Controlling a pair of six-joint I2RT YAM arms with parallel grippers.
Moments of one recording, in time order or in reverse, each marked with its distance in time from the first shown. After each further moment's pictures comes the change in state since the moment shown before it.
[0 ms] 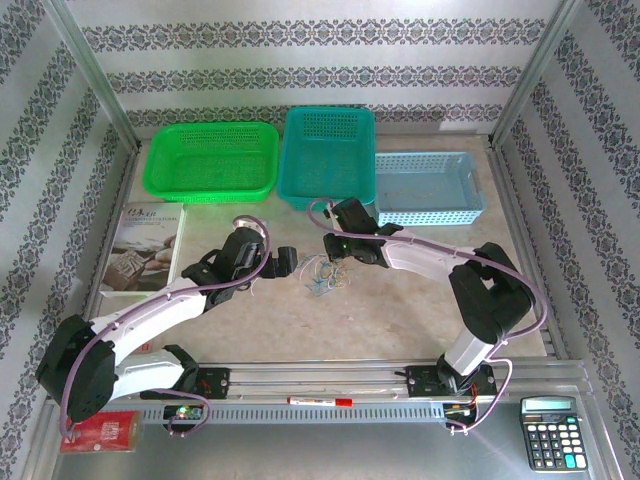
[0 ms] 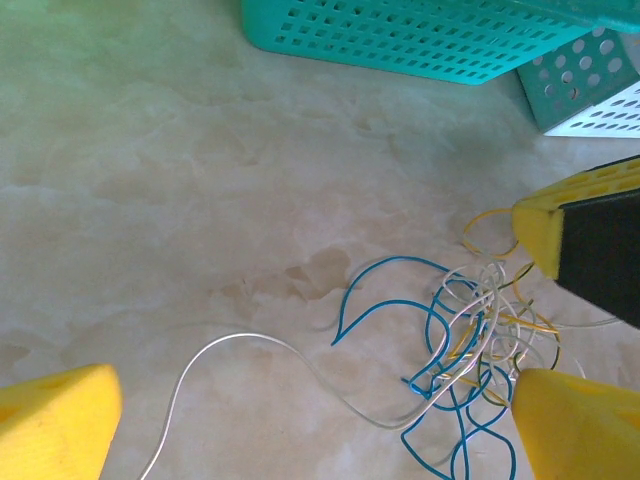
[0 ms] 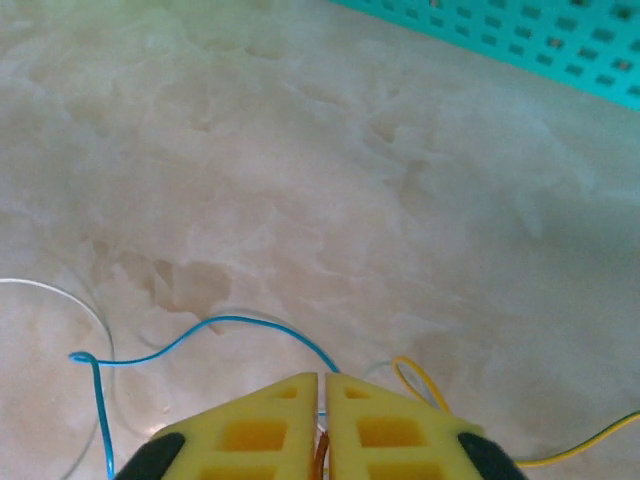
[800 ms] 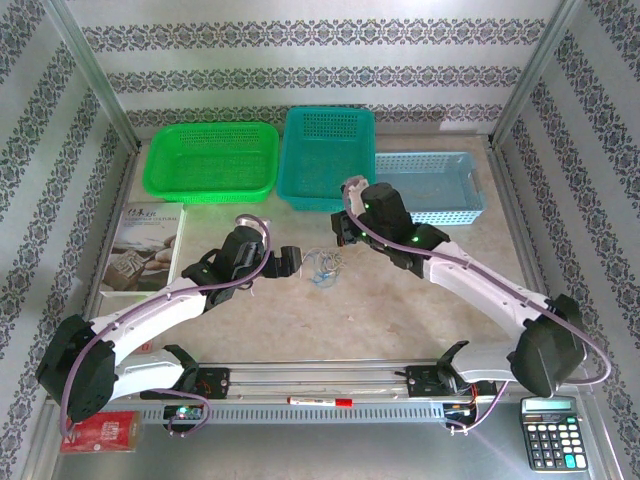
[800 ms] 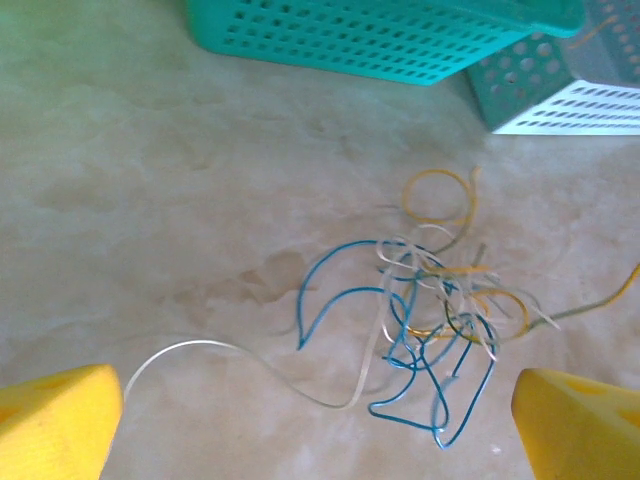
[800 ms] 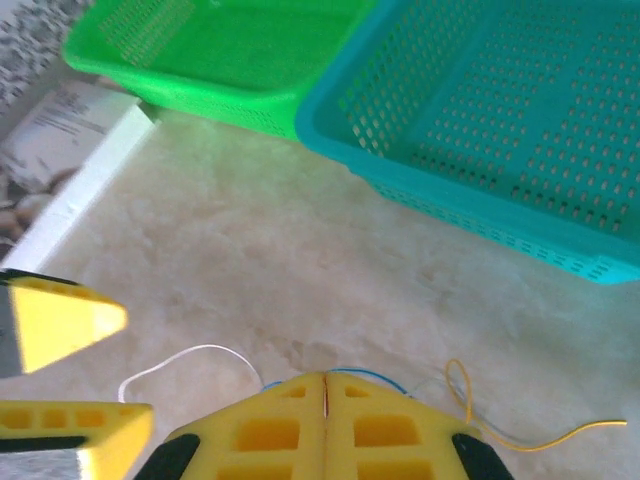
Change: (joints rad) left arm 0.000 0.000 0.000 0.049 0.080 0.002; right arm 0.001 -0.358 0.024 -0.044 -0.047 0.034
